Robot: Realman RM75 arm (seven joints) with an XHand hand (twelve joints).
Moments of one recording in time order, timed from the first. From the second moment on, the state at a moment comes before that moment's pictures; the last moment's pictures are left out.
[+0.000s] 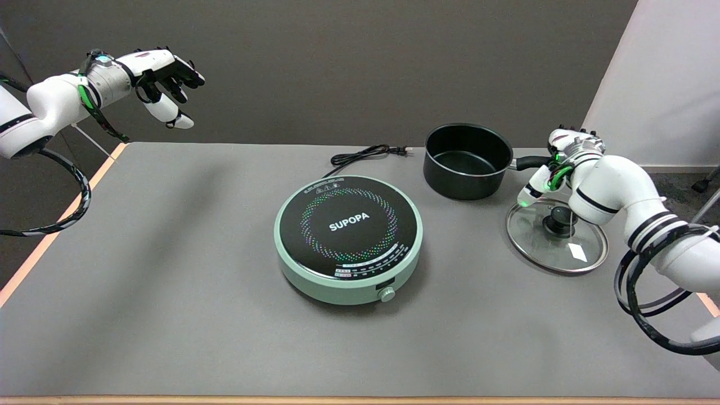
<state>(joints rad) 0.51 -0.80 -1.98 1.12 2.76 0.71 -1.80</state>
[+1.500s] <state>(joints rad) 0.63 -0.89 -1.98 0.90 2.76 0.61 -1.91</state>
